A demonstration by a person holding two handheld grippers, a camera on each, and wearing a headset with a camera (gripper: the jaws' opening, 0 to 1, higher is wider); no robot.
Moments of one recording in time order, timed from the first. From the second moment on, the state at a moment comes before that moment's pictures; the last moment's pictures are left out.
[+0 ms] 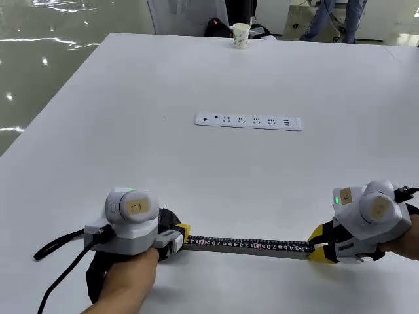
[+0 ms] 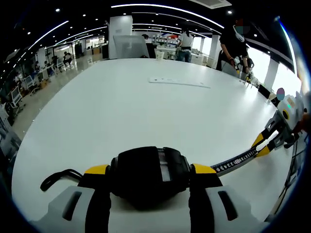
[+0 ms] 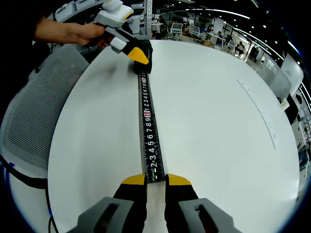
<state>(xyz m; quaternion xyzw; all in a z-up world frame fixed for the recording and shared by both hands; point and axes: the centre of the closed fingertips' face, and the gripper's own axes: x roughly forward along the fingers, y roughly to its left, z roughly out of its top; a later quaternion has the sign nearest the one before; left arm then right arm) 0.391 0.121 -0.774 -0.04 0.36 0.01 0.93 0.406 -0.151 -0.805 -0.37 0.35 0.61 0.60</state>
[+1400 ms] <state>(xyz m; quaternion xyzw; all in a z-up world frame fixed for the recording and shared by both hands) 0.391 0.124 -0.775 -0.03 0.36 0.01 0.93 0.407 -0.149 -0.805 -0.37 0.35 0.61 0.60</state>
